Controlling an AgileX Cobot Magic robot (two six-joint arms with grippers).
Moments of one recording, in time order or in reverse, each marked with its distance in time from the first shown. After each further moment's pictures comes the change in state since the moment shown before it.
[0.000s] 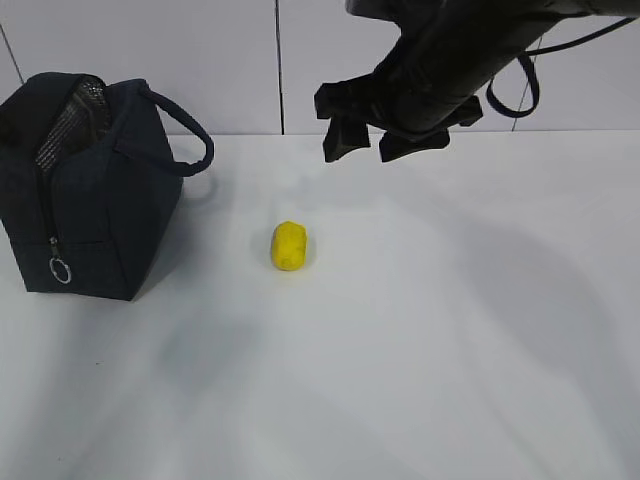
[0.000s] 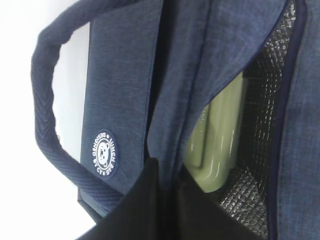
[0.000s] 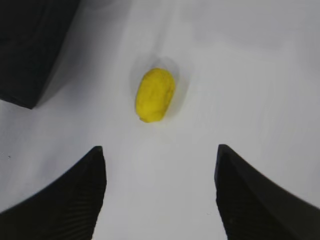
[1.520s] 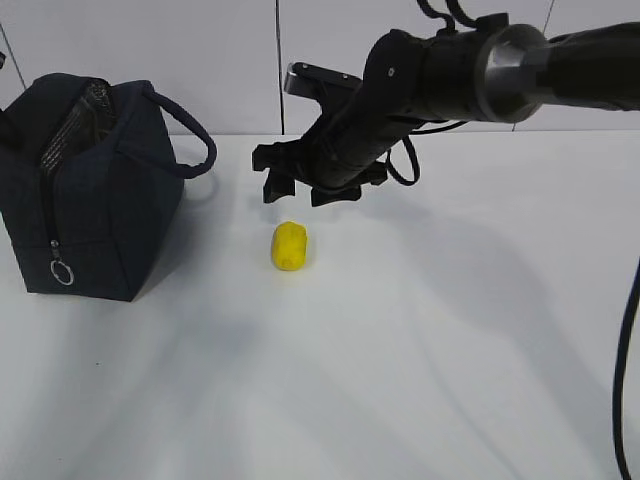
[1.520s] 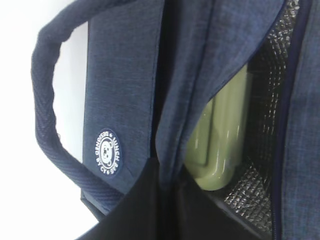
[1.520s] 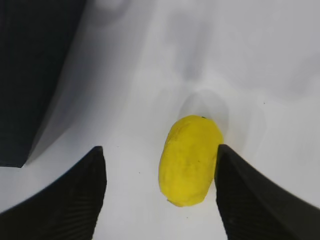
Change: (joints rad) left arm -0.021 0.000 0.000 0.031 0.000 0.000; right arm 0.021 0.373 -0.213 0.168 -0.159 -0.058
